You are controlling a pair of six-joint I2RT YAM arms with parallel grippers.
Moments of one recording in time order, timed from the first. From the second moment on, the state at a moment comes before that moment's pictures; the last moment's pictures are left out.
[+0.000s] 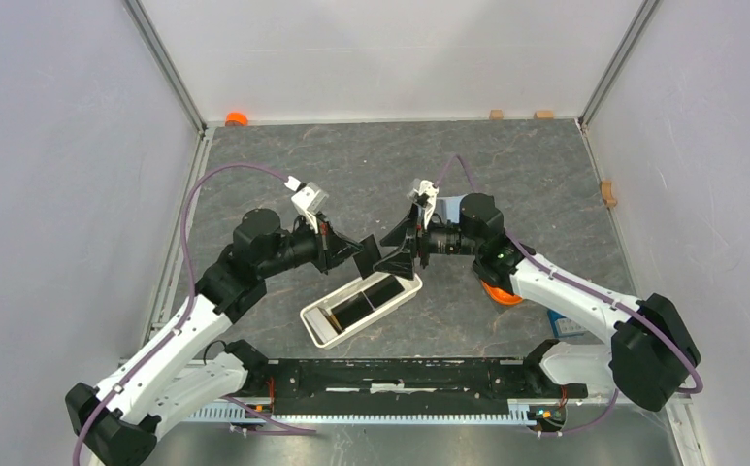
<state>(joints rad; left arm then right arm) -0.61 0.84 0.78 -0.23 0.39 -0.32 0.69 1.25 0.75 0.31 -0.72 0.24</state>
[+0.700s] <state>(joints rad) -0.61 1.02 0.84 -0.10 0.50 -0.48 0.55 1.26 0.77 0.31 -0.78 0.35</state>
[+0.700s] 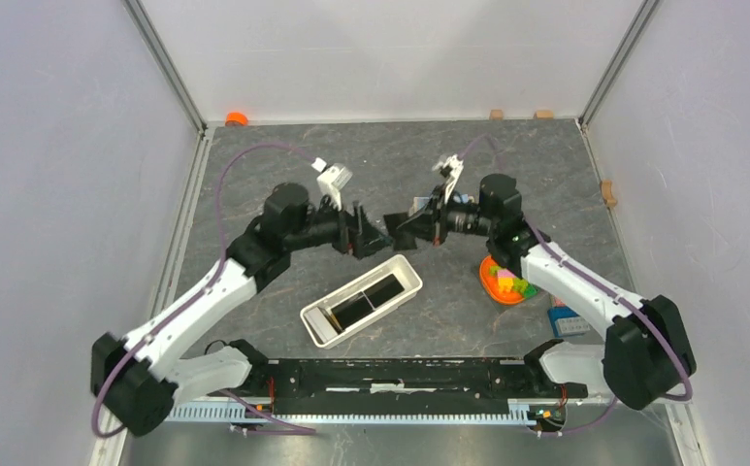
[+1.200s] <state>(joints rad) -0.61 1.91 1.54 -0.34 0.32 -0.47 0.06 1.80 1.15 -0.07 -0.68 0.31</state>
